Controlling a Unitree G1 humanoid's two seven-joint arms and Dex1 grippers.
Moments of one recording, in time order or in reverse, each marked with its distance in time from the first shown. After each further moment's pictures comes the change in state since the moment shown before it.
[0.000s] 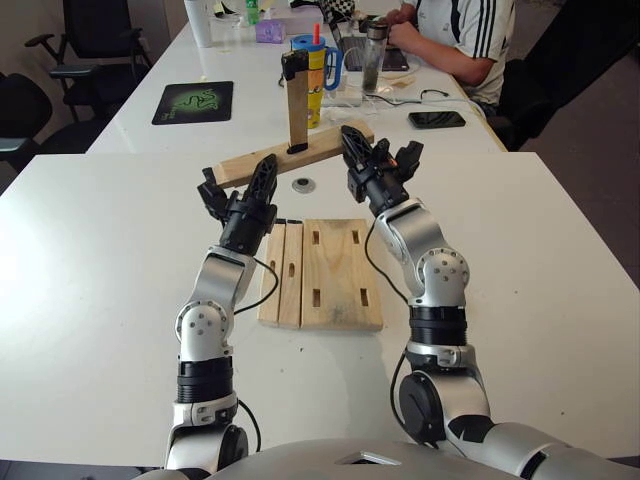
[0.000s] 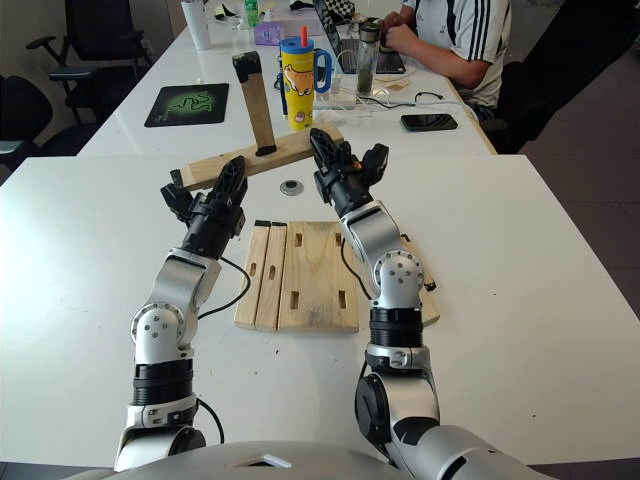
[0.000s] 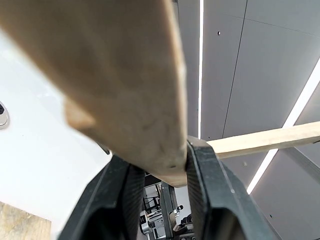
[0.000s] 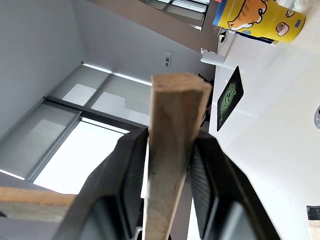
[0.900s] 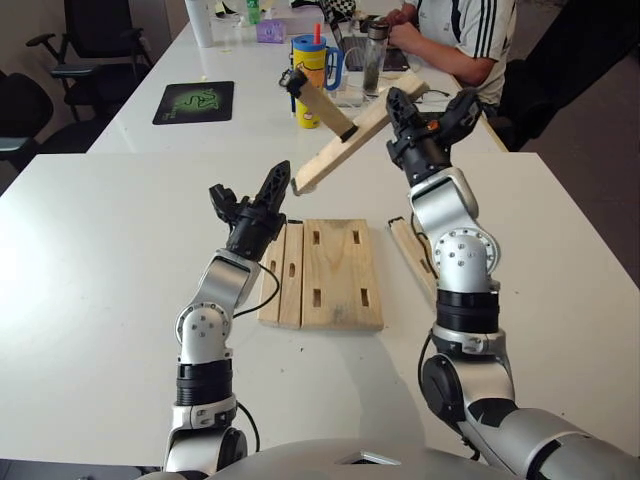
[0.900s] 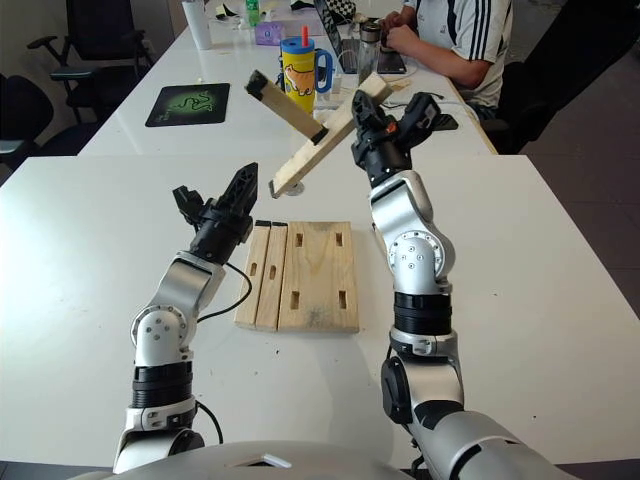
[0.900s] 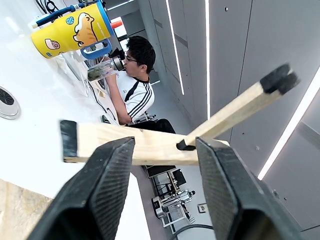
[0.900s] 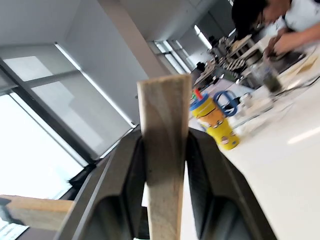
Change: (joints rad) left arm 0.026 0.006 0.011 -0.018 0.070 0.065 -0.007; right arm -0.022 -0.225 0.044 -0.224 -0.540 -0.007 -0.029
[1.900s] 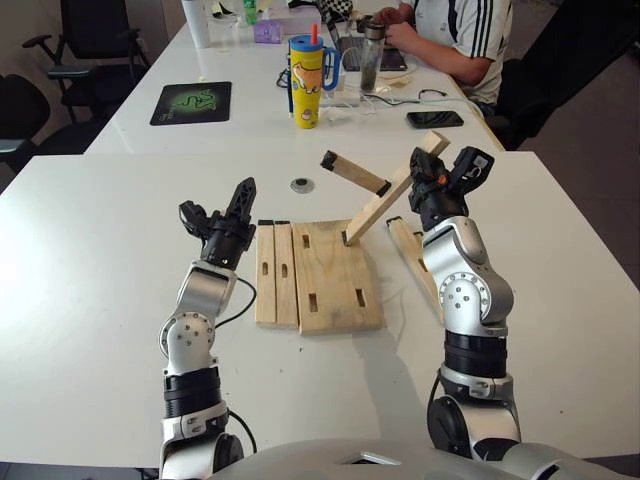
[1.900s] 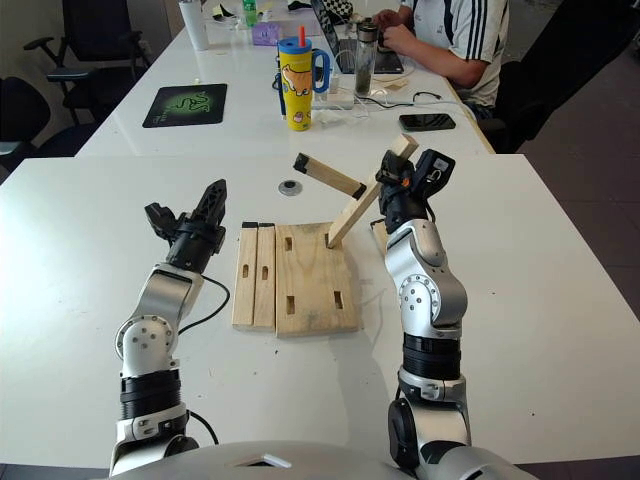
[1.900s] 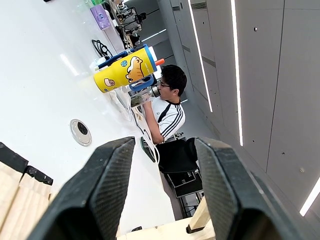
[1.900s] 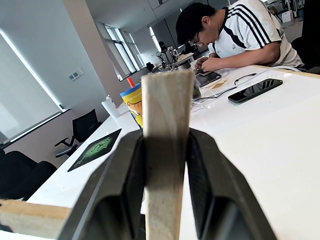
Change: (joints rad) left arm 0.033 0.000 0.115 0.014 0.122 0.003 0.005; right arm 0.188 0.057 0.011 -0.009 -0.308 -0.041 0.078
